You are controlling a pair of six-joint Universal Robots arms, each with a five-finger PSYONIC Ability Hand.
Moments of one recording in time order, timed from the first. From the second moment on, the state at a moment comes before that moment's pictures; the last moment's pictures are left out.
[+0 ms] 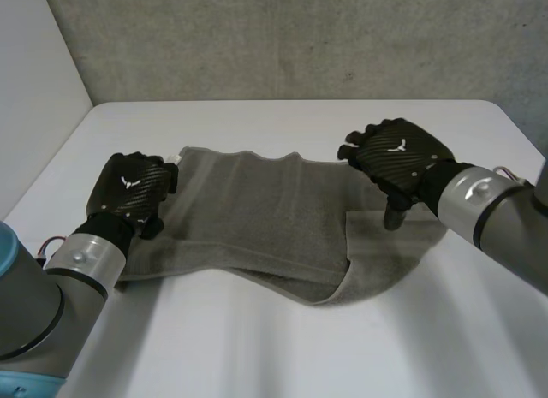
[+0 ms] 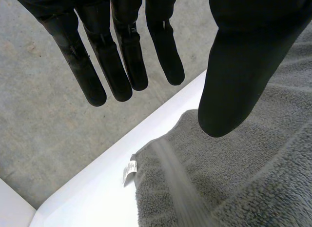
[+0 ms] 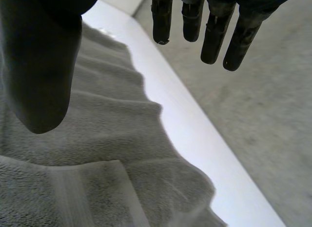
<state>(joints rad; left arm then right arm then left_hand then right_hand) 4.37 -1.70 -1.99 3.65 -1.47 3.48 1.93 -1.32 1.44 0.18 1.20 2.53 0.74 0.74 0.74 0.74 0.56 0.28 0.26 0.28 0.27 0.12</state>
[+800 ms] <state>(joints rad) 4.40 -1.68 -2.08 3.65 -1.37 3.49 1.95 -0.63 0.78 0.48 1.25 2.15 0.22 0.21 0.22 0.21 0.04 0.51 0.51 0.51 0.51 0.34</state>
